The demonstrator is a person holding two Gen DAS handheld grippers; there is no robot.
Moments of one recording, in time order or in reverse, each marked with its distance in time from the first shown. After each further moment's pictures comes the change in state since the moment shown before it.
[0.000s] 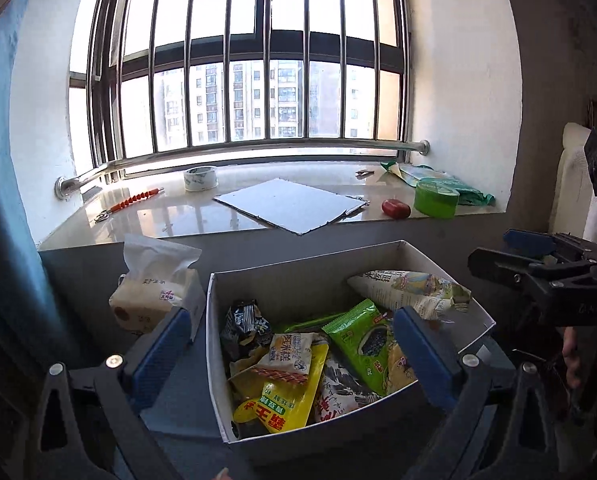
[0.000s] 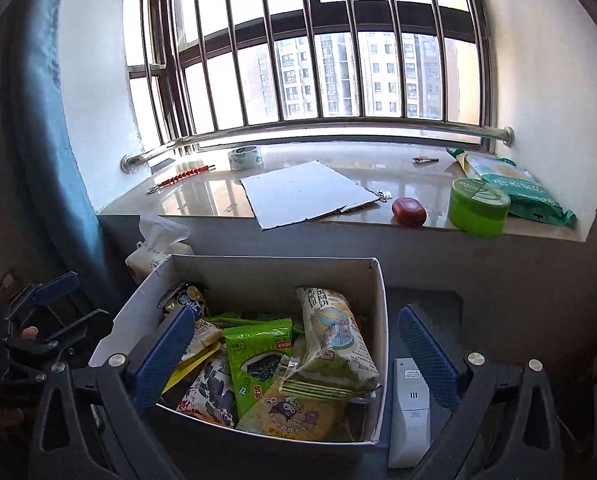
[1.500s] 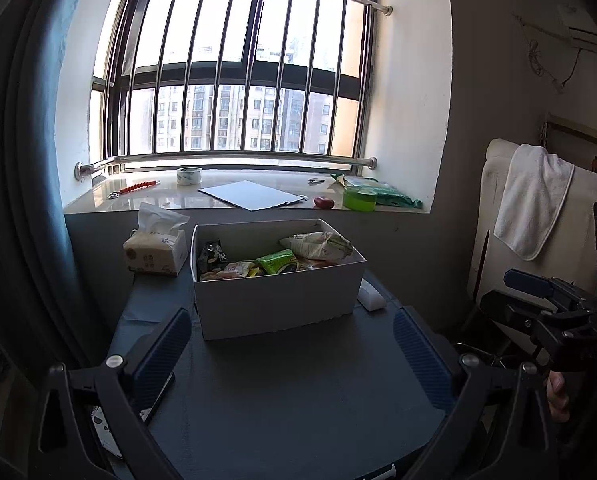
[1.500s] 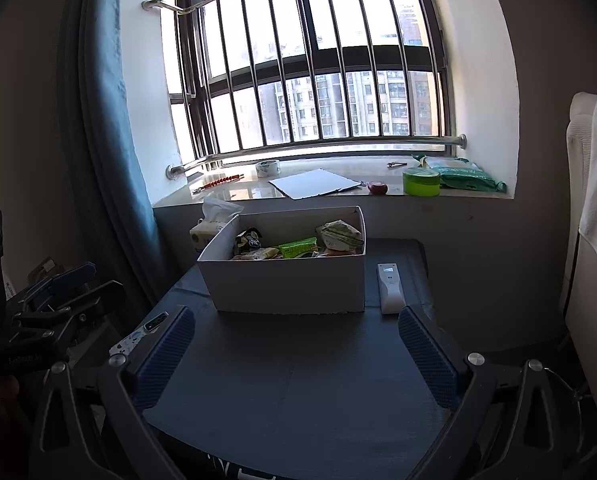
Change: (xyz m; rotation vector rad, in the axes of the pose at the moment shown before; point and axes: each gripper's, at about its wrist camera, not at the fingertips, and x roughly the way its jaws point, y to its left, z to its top) left arm -0.208 -0.051 -0.081 -0.068 -0.046 -0.102; right arm -0.222 0.038 -0.126 0.043 -0.072 0.001
